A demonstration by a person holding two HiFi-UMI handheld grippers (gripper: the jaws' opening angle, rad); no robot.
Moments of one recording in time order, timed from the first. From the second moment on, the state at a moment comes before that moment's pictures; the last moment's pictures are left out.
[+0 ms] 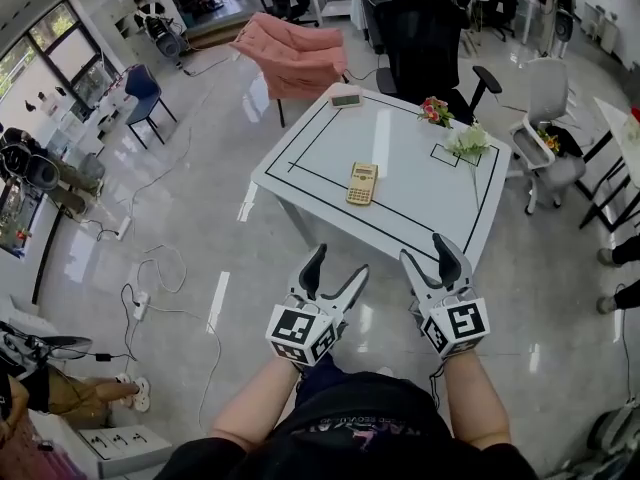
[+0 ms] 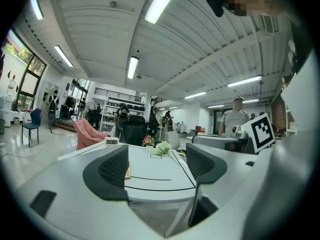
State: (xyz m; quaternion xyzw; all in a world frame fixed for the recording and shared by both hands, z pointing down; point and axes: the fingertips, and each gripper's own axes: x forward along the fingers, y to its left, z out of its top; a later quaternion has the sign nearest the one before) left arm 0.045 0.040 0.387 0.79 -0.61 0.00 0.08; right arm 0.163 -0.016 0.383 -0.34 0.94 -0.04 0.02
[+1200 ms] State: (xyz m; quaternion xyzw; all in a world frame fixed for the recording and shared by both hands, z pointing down) left arm -0.169 -0.107 0.424 0.85 -0.50 -0.01 0.17; right arm -0.038 -0.148 0.448 -0.48 0.87 -0.11 -0.10
